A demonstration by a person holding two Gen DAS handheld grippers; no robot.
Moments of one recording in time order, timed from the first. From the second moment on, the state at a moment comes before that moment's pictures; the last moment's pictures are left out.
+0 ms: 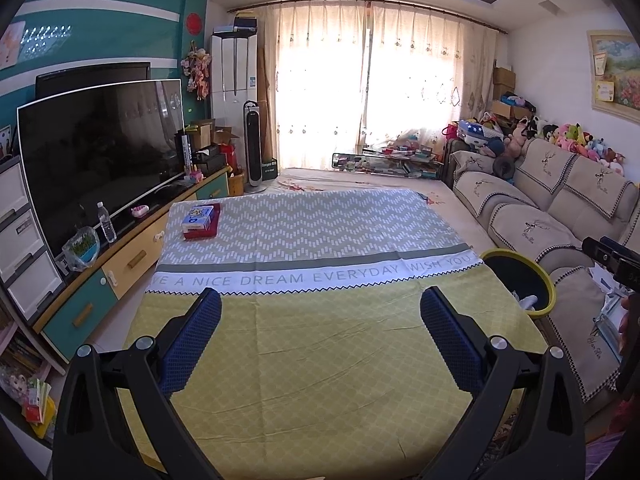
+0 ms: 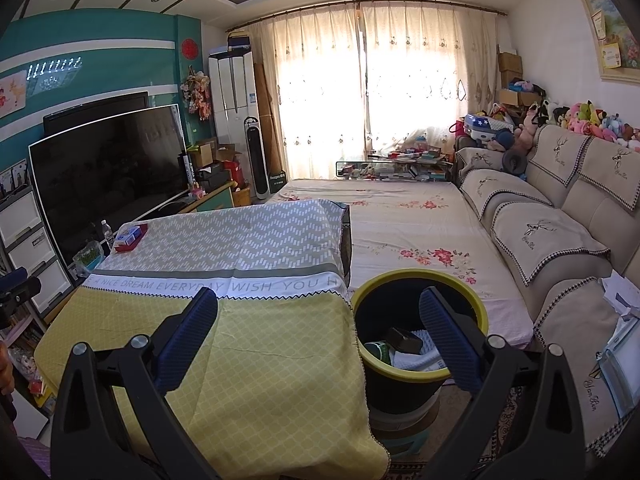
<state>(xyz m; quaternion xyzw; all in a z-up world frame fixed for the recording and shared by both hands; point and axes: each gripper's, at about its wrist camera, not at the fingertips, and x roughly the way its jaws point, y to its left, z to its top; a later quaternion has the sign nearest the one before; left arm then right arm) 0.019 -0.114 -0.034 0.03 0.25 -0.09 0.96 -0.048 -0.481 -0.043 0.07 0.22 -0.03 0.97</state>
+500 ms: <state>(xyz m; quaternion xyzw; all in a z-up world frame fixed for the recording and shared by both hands) 0.022 -0.118 -0.034 0.04 0.25 -0.10 0.96 -0.045 -0.479 -0.046 0.07 0.22 -0.02 0.97</state>
